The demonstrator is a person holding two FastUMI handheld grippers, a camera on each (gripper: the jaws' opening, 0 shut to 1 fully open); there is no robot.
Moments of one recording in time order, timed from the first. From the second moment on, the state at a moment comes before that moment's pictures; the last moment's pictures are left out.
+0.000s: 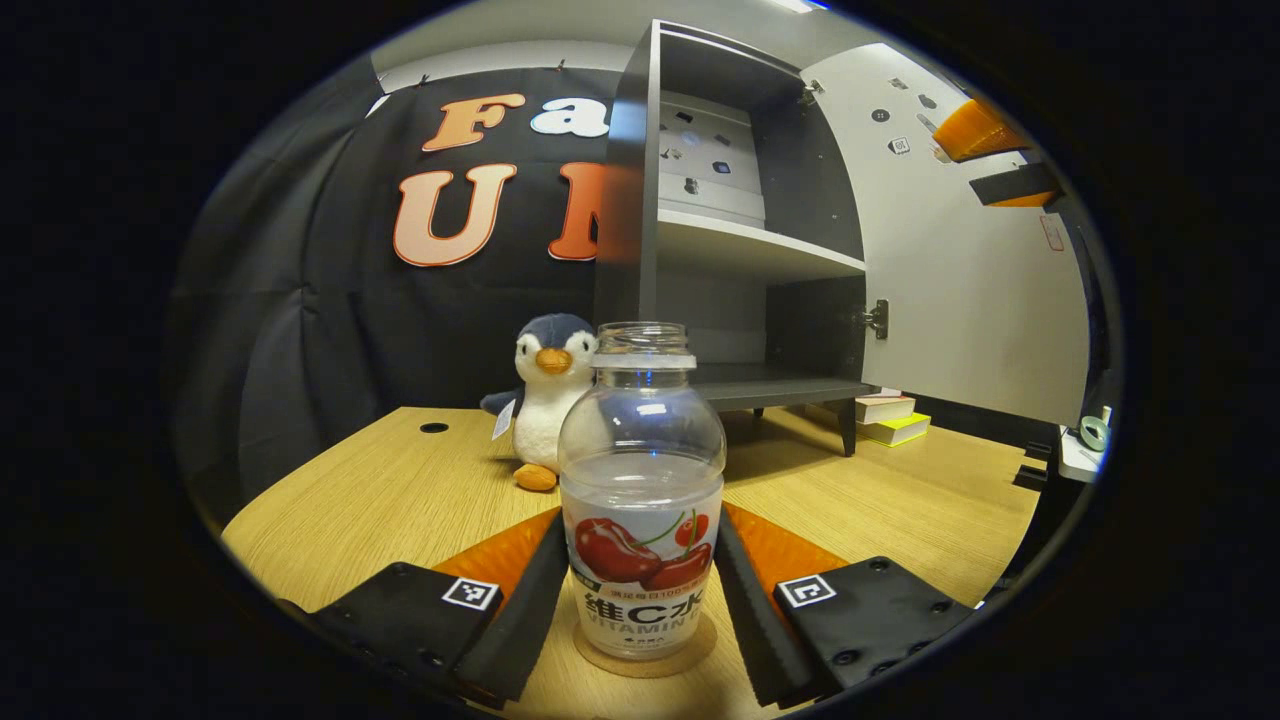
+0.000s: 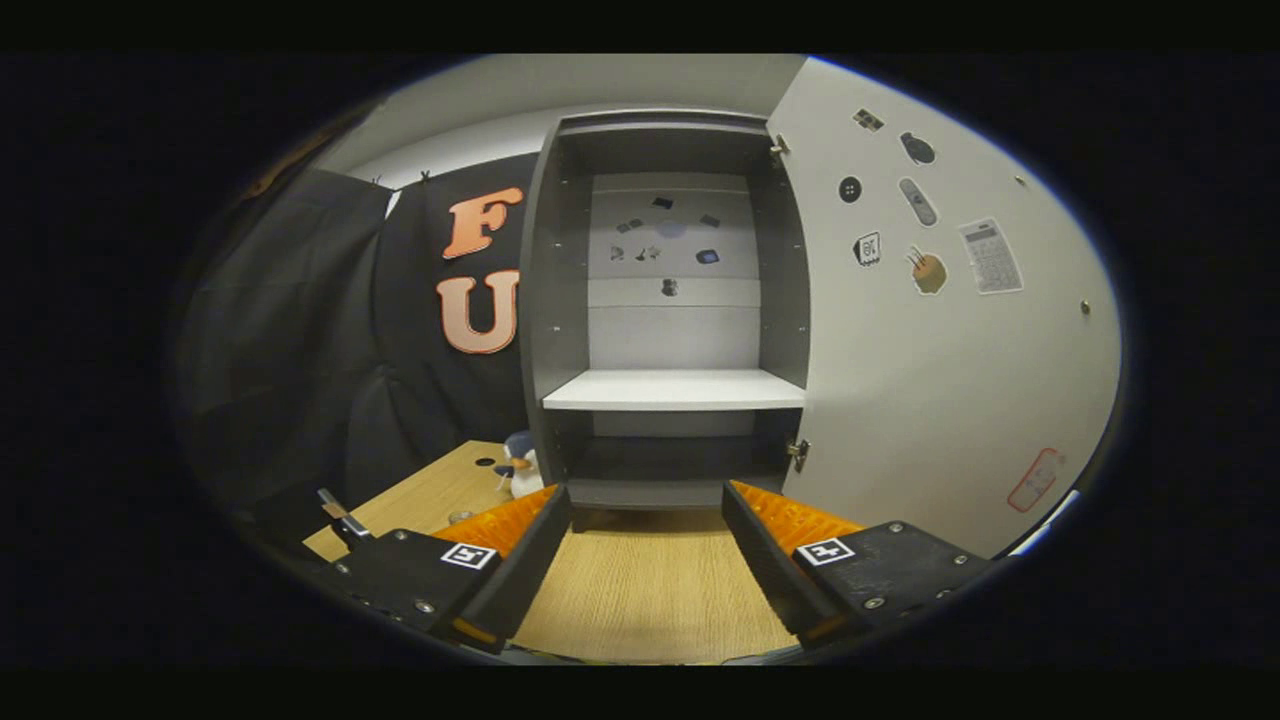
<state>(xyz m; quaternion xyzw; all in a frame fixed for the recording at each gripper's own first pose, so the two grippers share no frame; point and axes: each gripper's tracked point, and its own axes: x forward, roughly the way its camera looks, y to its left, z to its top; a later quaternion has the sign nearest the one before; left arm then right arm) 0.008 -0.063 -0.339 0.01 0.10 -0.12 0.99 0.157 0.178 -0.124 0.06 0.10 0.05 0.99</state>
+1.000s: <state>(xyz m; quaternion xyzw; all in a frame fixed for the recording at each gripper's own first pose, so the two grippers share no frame) 0.028 -0.069 -0.324 0.01 0.11 -0.14 0.98 0.156 0.194 -0.113 0.07 0.09 0.06 0.99</state>
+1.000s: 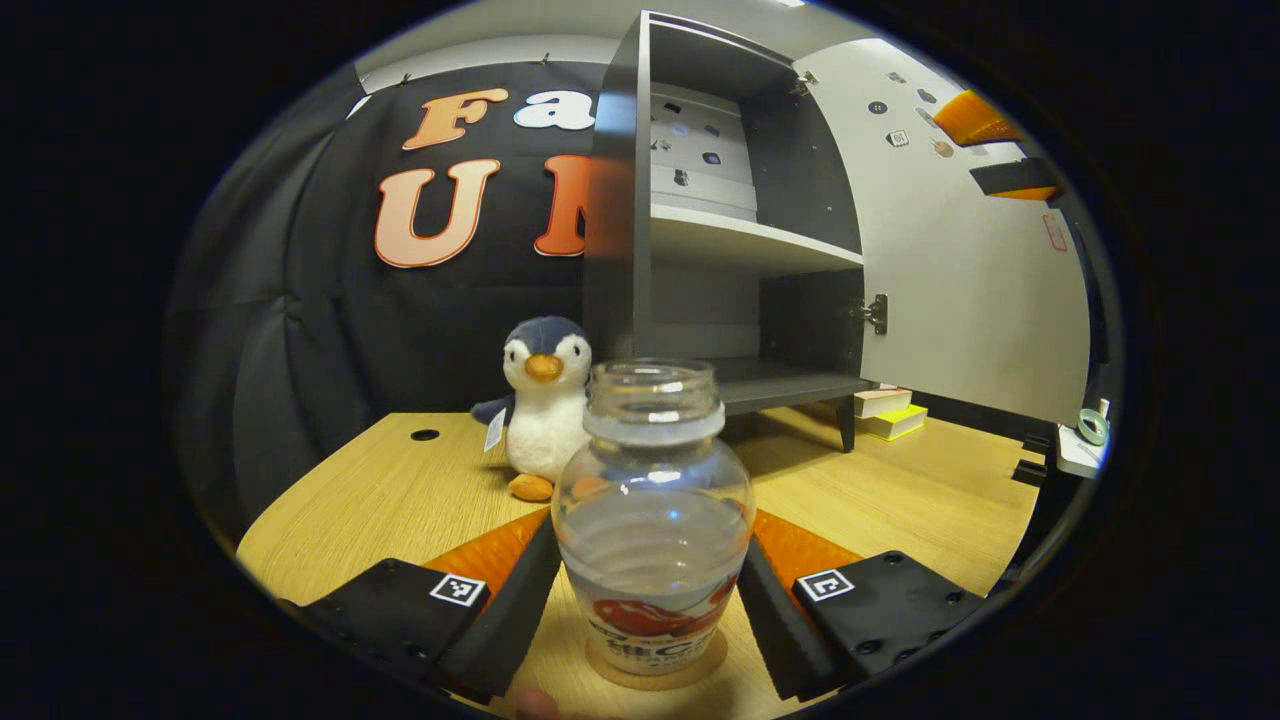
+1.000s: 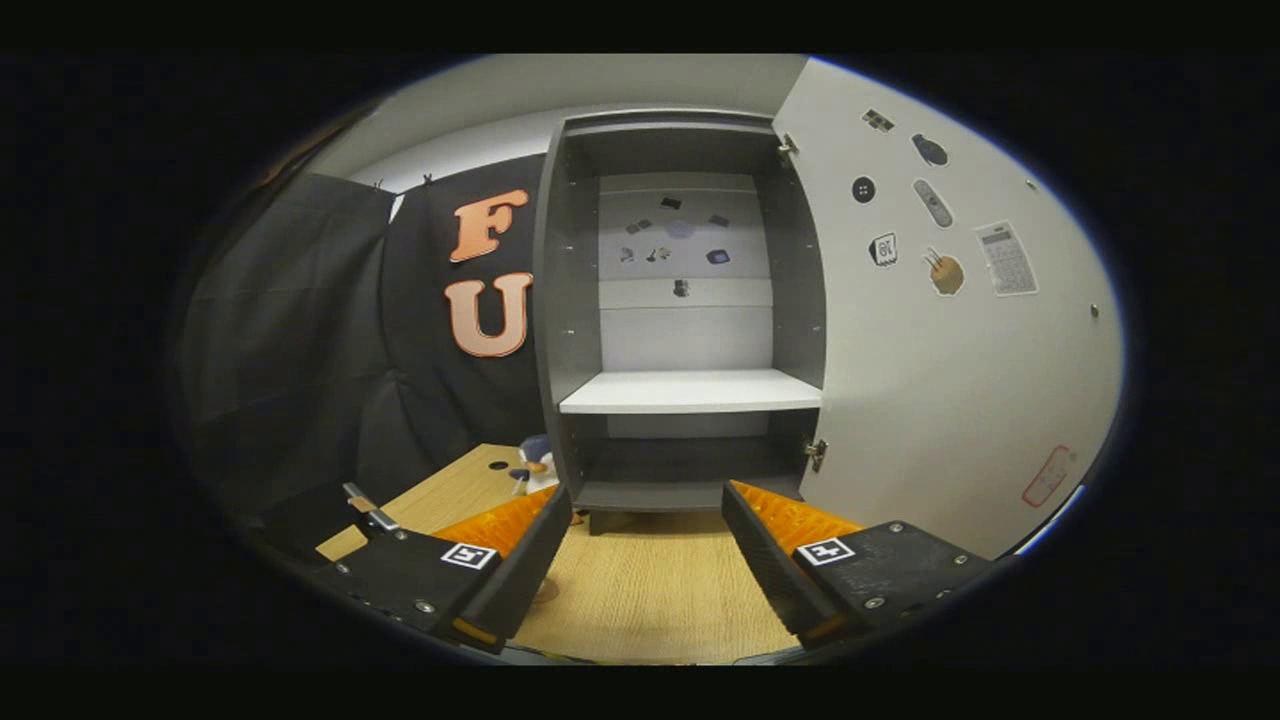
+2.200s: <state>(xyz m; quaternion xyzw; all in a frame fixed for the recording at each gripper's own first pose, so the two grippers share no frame) 0.036 -0.086 -0.144 0.00 0.05 -0.14 0.99 0.105 0.121 -0.057 0.04 0.07 0.00 1.00</state>
